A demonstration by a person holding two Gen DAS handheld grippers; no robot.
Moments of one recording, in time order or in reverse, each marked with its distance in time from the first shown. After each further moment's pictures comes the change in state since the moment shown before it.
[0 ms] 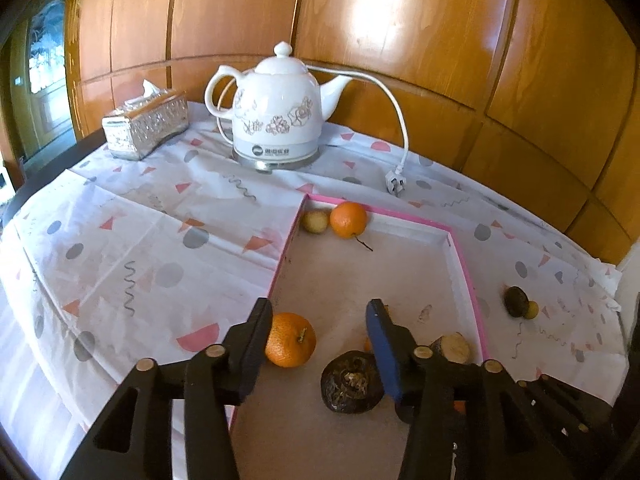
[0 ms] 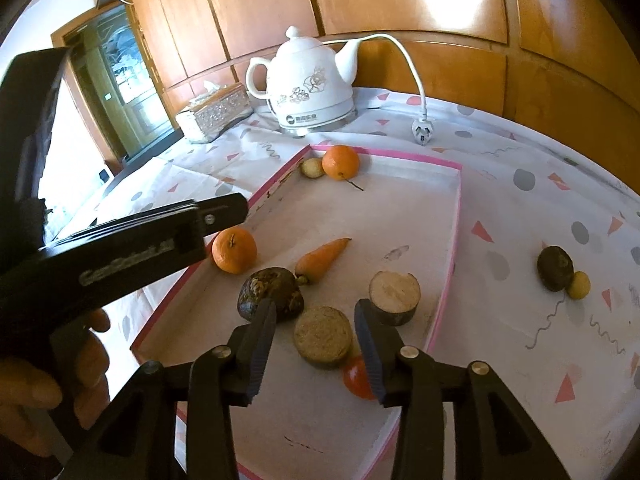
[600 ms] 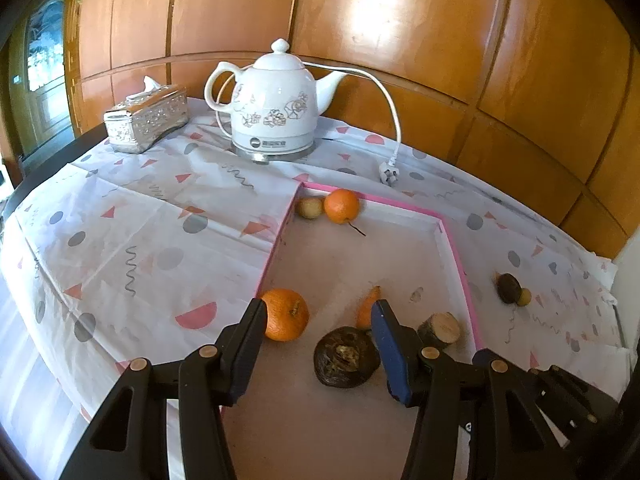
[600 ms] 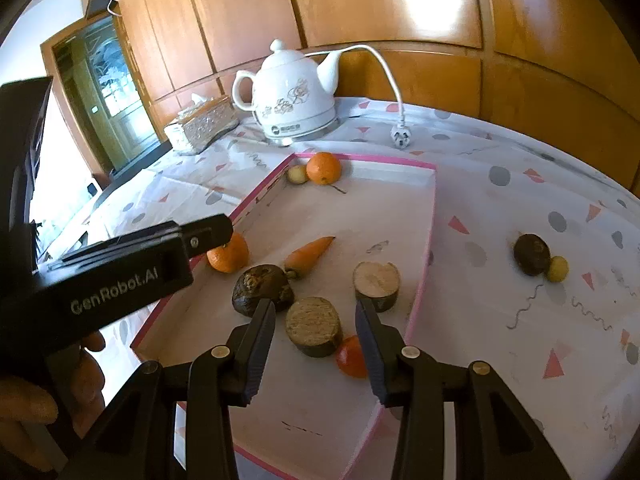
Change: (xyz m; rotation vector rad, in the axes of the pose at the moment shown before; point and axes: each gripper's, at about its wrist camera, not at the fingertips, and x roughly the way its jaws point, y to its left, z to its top) left arm -0.009 -0.006 -0.013 0.002 0.018 -0.014; right arm -0.017 -0.002 -0.010 0.040 -0.043 -0.053
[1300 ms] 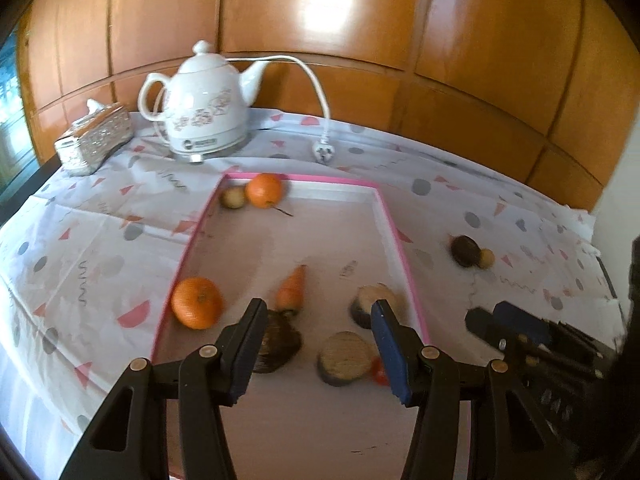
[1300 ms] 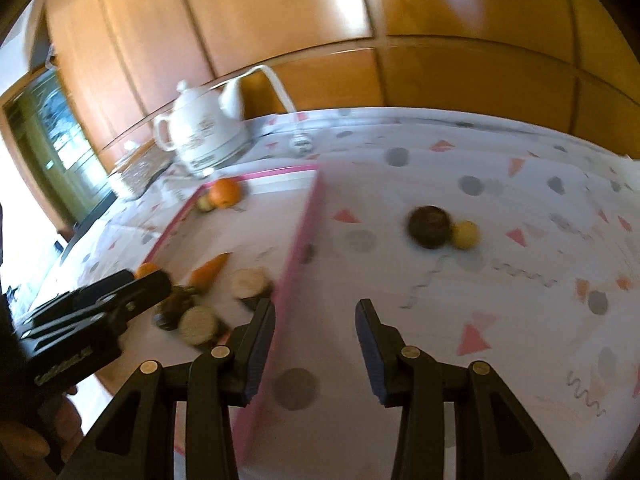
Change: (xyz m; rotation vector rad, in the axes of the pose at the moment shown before) left arm 0.005 -0.059 -0.015 0.149 0.034 -0.092; right arm -0.026 -0.087 -0.015 0.221 -0.056 -0.123
